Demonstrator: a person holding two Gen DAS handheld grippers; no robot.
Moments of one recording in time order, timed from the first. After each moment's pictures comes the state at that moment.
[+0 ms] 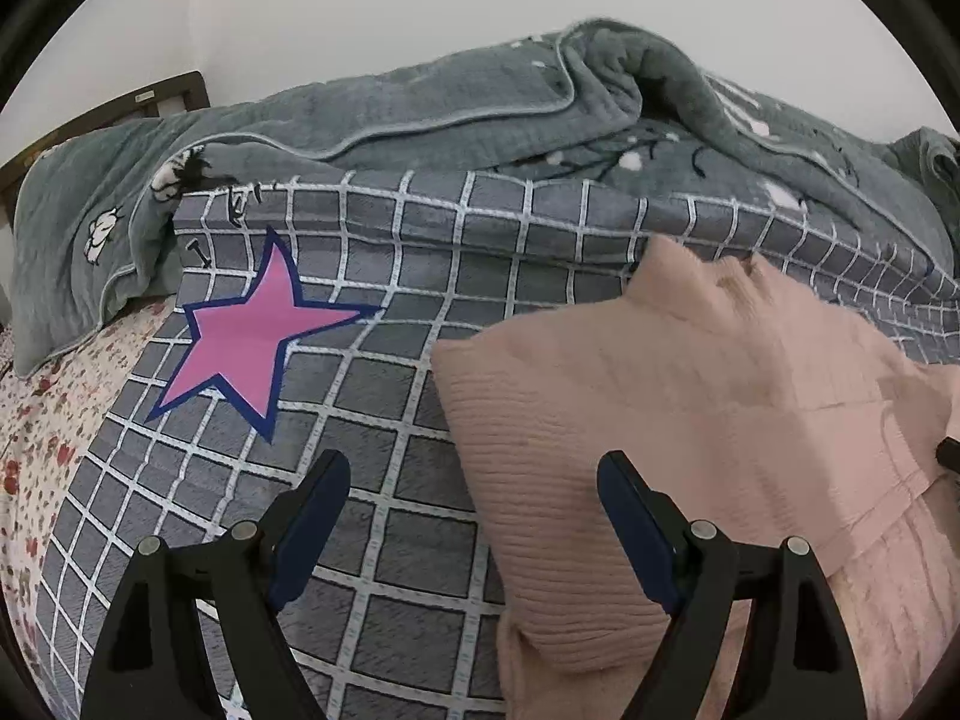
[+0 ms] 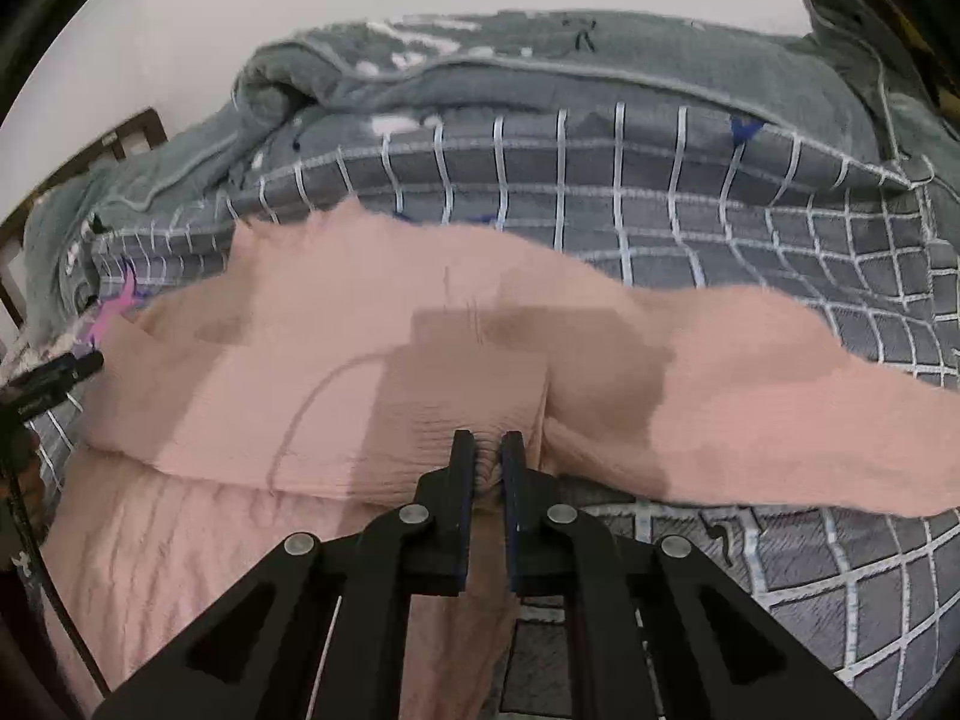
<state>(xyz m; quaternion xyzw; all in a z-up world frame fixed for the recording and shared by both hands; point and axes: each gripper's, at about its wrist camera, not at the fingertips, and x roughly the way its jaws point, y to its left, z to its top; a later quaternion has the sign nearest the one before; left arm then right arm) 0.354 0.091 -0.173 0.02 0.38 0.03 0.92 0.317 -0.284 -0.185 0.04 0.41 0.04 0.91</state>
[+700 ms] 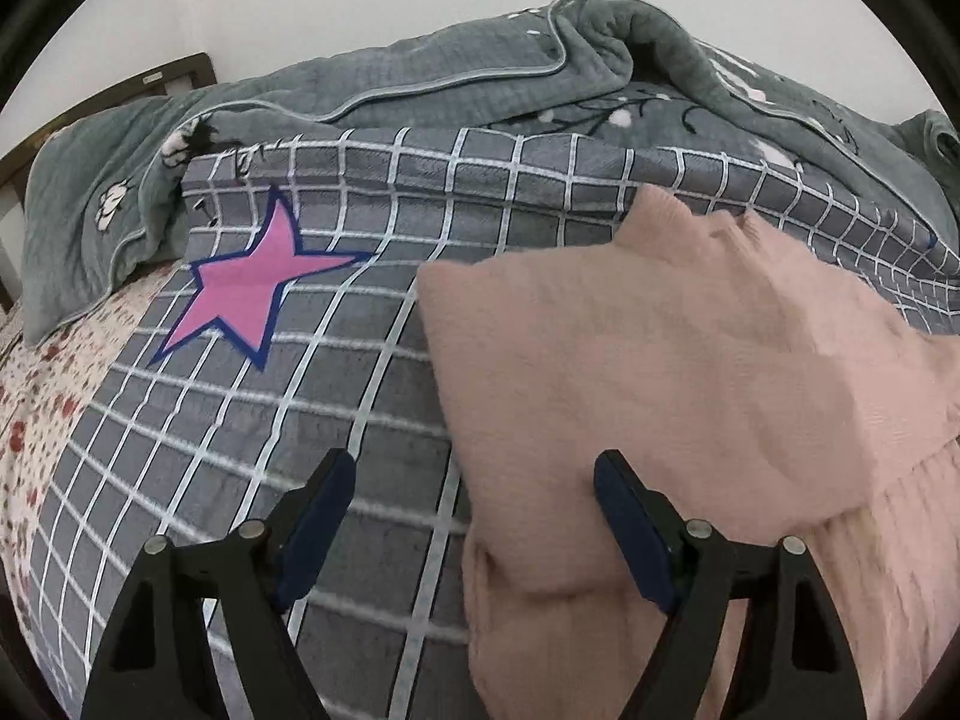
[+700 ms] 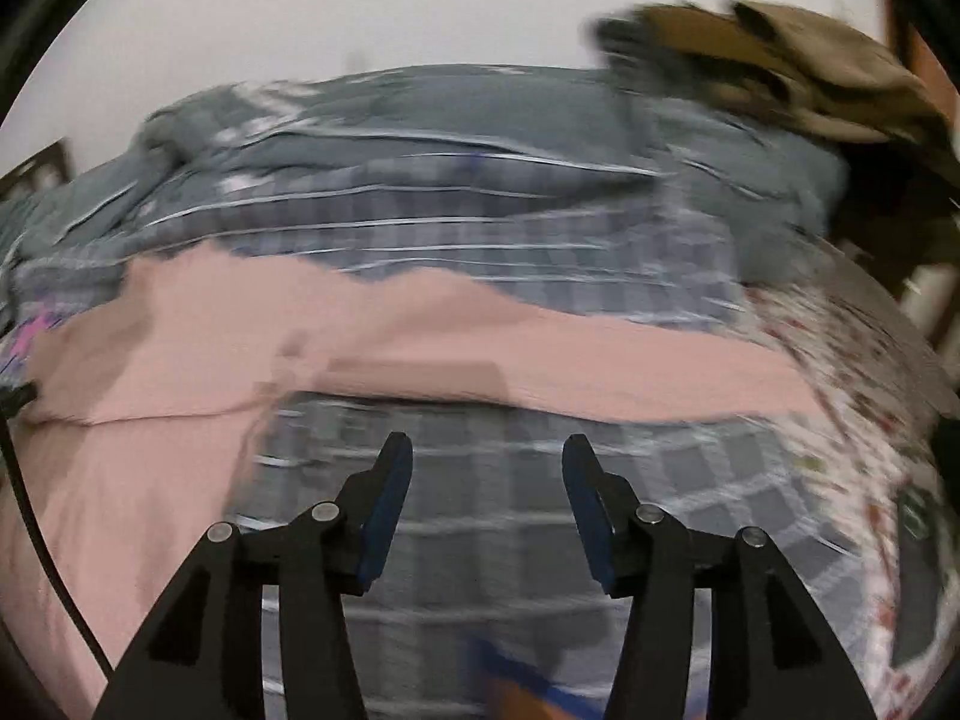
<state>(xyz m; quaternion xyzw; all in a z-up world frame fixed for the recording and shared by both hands) 0.328 0.079 -0.186 0.02 0.41 0.05 0.91 0.199 -0.386 -0.145 0.02 0.36 -0.14 0.92</state>
